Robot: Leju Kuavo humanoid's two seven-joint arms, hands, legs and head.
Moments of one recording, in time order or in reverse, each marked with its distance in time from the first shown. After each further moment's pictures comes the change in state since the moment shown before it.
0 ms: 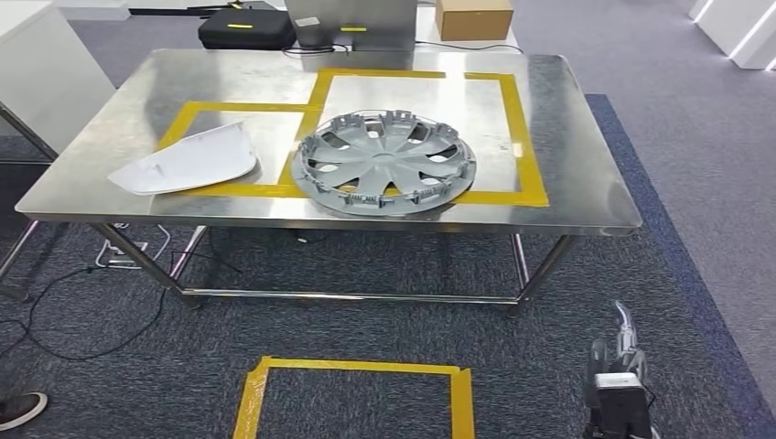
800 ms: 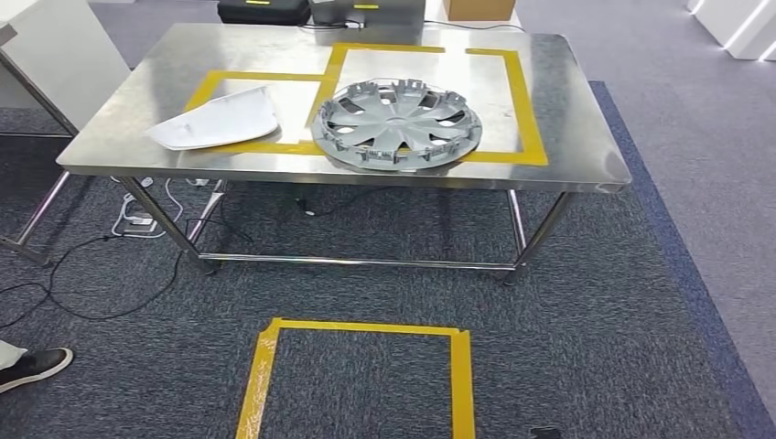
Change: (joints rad) left arm 0.005 0.019 0.049 0.000 -0.040 -0.025 0.032; right arm -0.181 -0.009 -0.363 1.014 0.299 -0.052 0.317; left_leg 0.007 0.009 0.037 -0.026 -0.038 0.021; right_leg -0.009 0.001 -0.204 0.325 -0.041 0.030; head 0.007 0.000
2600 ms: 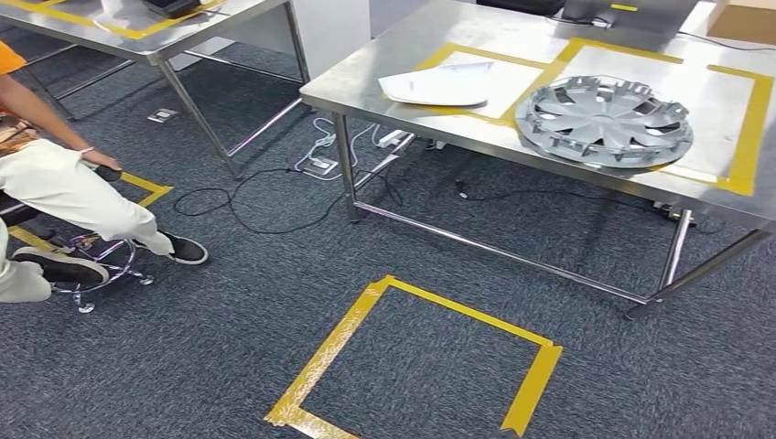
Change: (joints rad) left arm 0.012 0.044 -0.034 0.000 -0.206 -0.011 0.042; right arm -0.052 0.015 0.067 0.130 0.114 -0.008 0.193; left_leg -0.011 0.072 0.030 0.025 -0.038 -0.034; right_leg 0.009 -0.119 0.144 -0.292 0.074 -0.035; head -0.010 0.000
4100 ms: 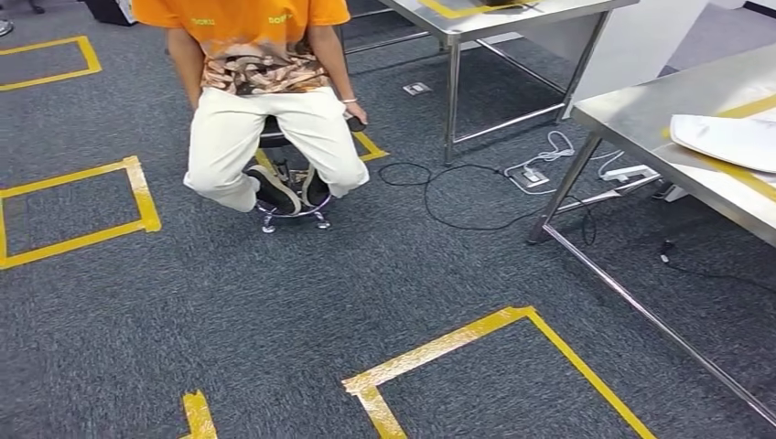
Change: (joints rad) left arm 0.006 -0.035 0.010 0.000 -0.007 0.067 -0.023; right arm 0.017 0.039 -0.111 0.001 0.028 -0.052 -0.067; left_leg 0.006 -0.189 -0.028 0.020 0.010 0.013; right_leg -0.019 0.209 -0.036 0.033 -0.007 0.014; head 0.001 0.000
